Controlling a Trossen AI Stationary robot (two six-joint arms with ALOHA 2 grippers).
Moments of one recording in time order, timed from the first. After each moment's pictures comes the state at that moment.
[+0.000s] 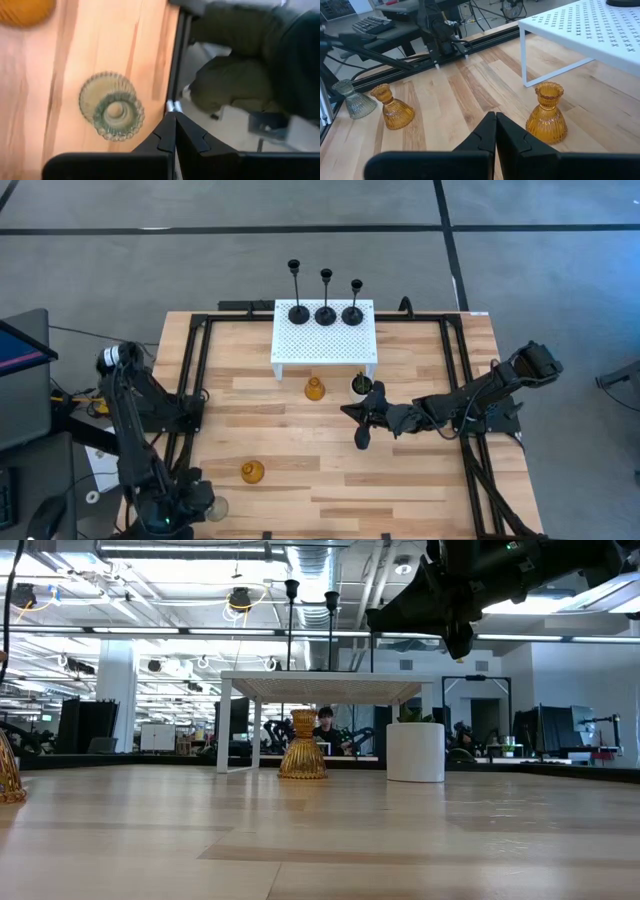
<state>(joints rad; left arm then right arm) -1.27 1.26 1.02 -0.70 -0.21 -1.36 0.35 1.45 0.65 0.44 0.61 0.44</state>
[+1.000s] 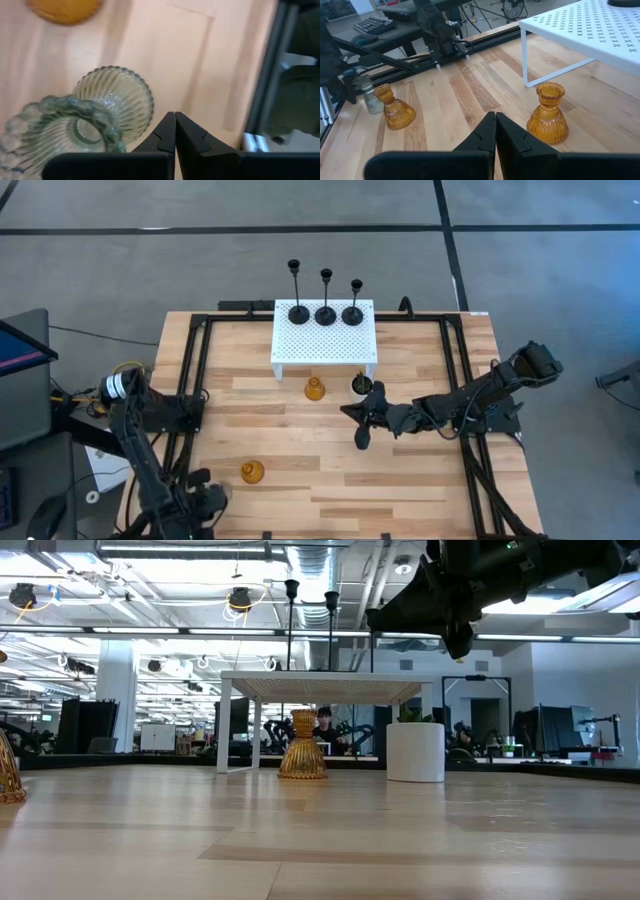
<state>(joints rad) -1.25 1.51 1.01 -0.74 -0.29 -1.41 0.35 1.45 0.65 0.44 0.60 0.44</state>
